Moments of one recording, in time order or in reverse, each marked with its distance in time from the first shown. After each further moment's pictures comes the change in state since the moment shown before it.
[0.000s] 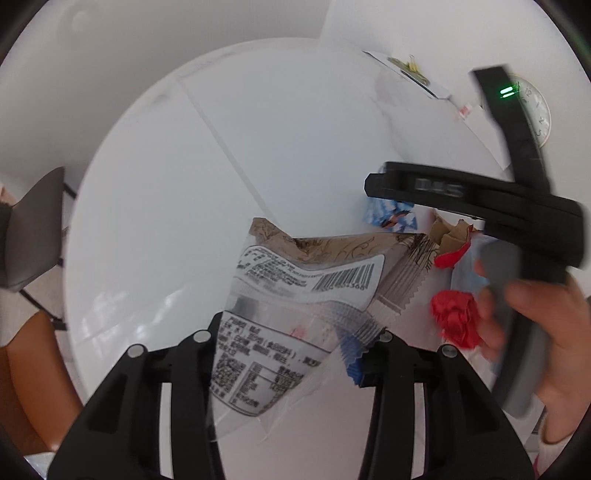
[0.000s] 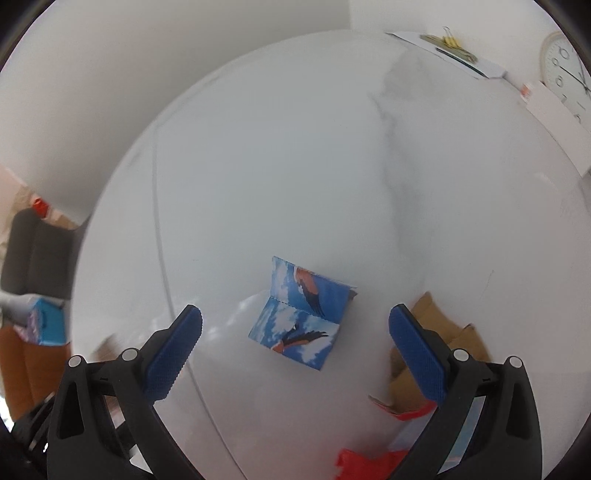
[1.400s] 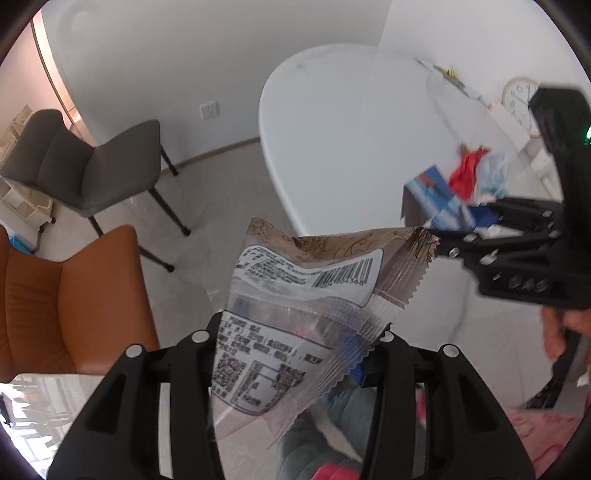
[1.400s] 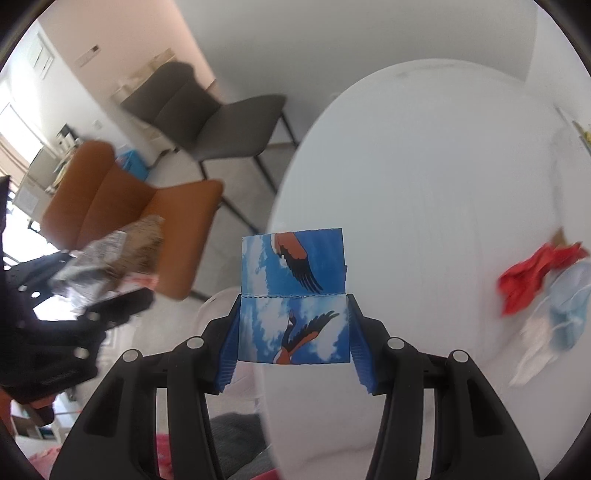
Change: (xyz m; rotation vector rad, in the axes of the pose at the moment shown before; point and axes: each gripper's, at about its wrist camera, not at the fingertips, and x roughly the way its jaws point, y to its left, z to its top) left arm -0.165 0.107 -0.195 -0.085 0.001 0.167; right arm -0.153 0.187 -0.239 -0.547 0.117 0.346
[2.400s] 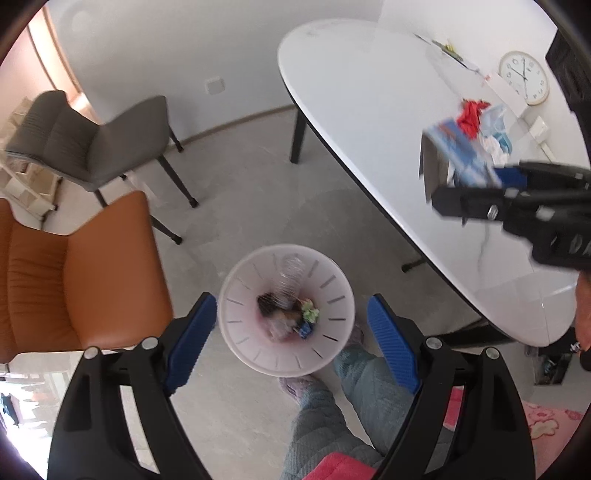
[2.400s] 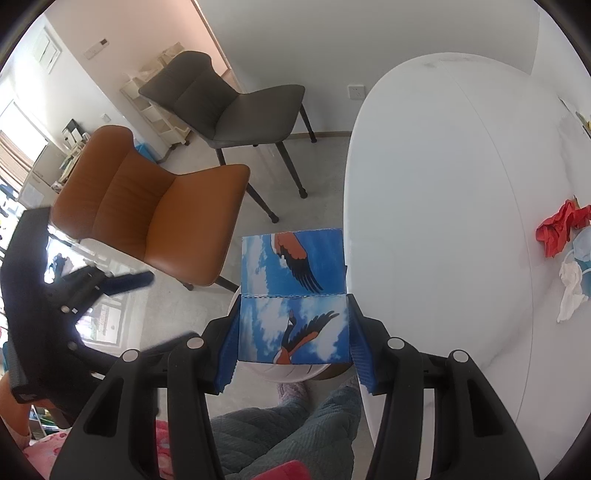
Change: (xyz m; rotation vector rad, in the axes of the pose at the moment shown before) left arm -0.010 0.036 -0.080 0.024 0.039 0.013; right arm 0.001 0.059 -0.030 -0.005 -0.003 0.000
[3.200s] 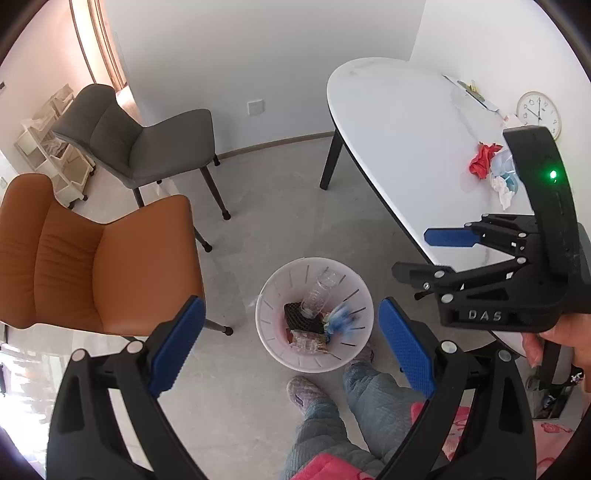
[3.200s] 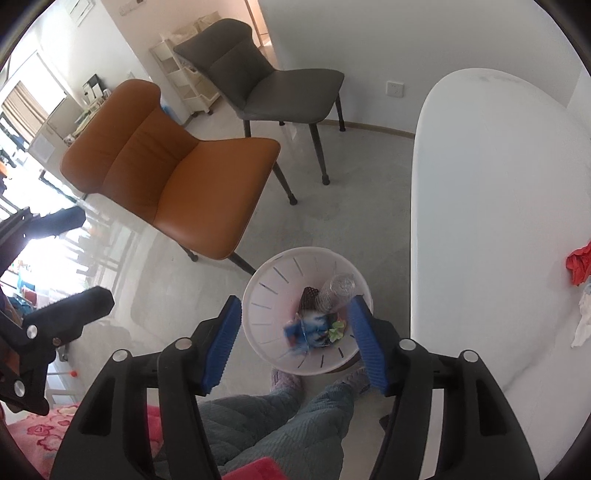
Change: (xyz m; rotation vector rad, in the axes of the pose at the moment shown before) left arm -0.065 0.037 -0.027 -0.110 -0.094 0.059; right arm 0.033 0.049 -0.007 -0.151 0.058 0.005
